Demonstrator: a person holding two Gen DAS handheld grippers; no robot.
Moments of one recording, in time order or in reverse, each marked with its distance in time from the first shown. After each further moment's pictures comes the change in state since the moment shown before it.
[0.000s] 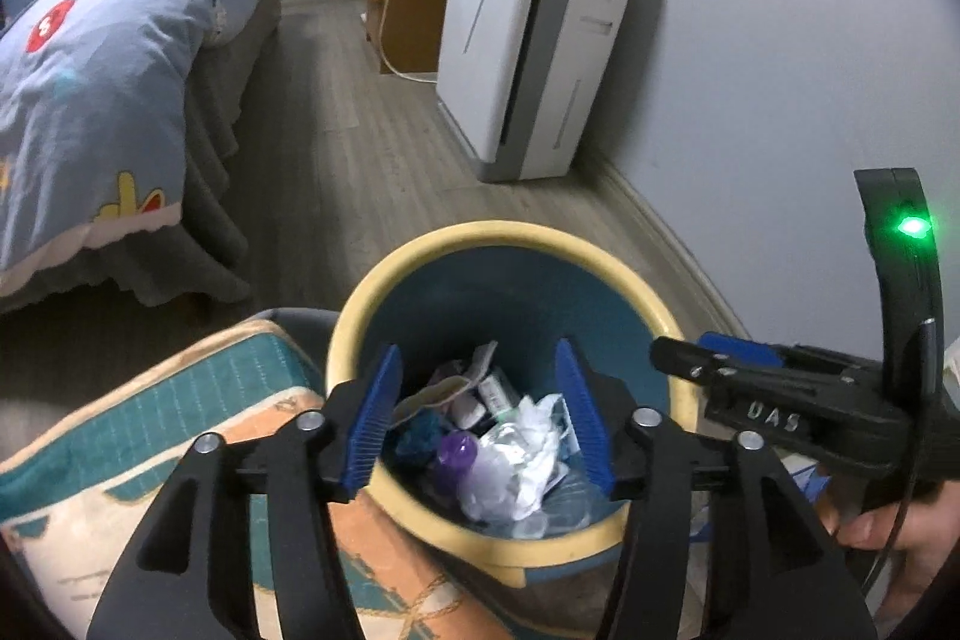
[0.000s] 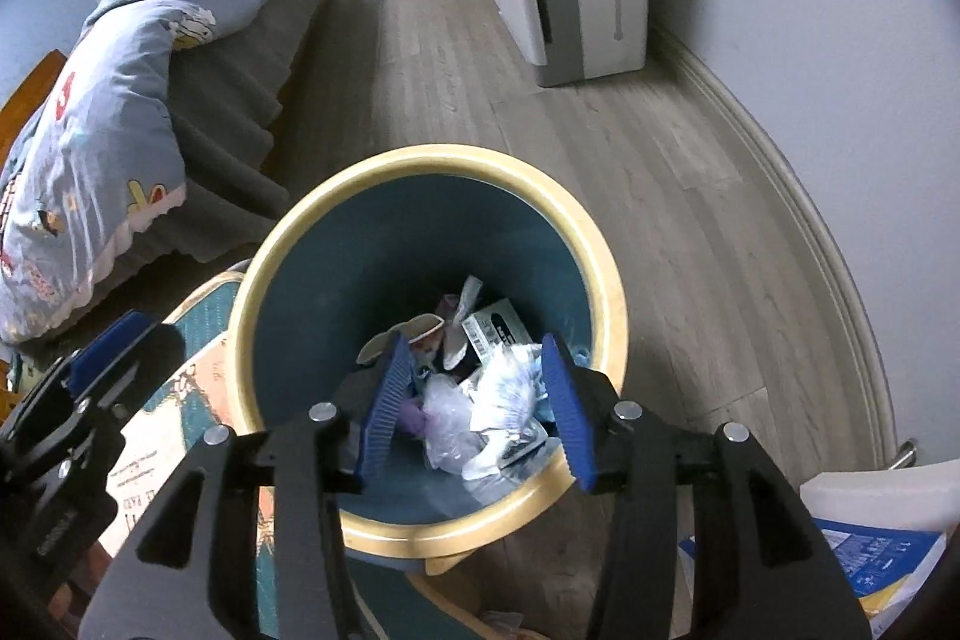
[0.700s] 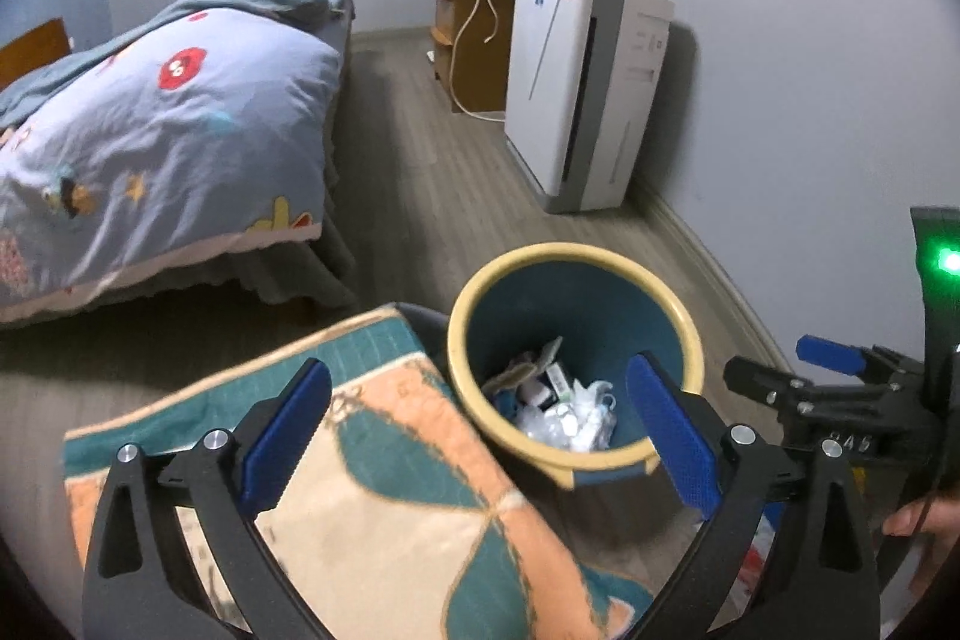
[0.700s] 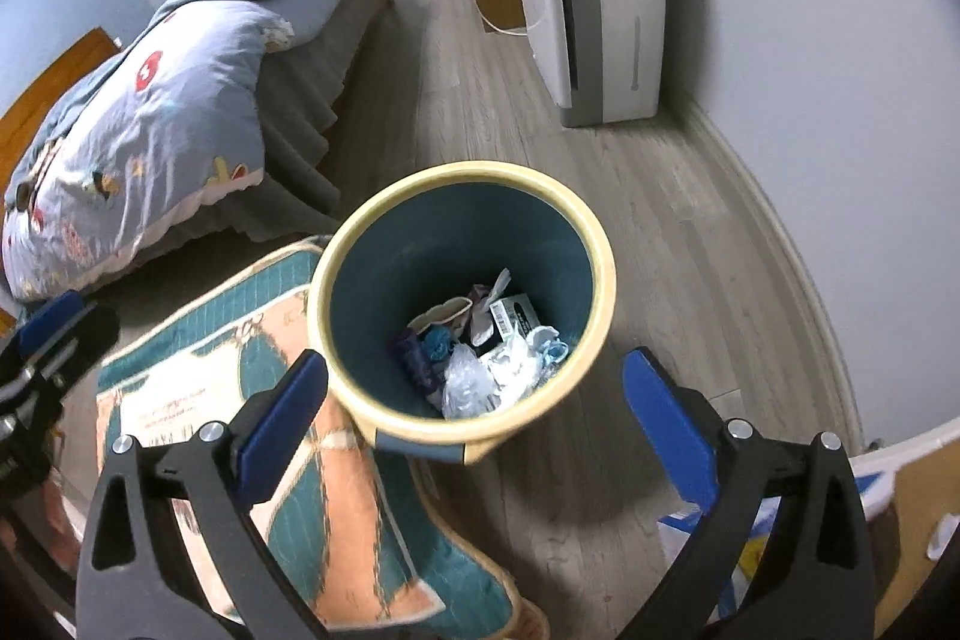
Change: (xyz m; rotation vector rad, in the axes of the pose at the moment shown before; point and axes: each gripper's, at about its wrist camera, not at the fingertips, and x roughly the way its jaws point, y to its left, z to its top) left arm -0.126 0.004 -0.020 -0.024 -0.083 0.159; right arm -0.098 0.029 -0.051 -0.114 -0.093 0.018
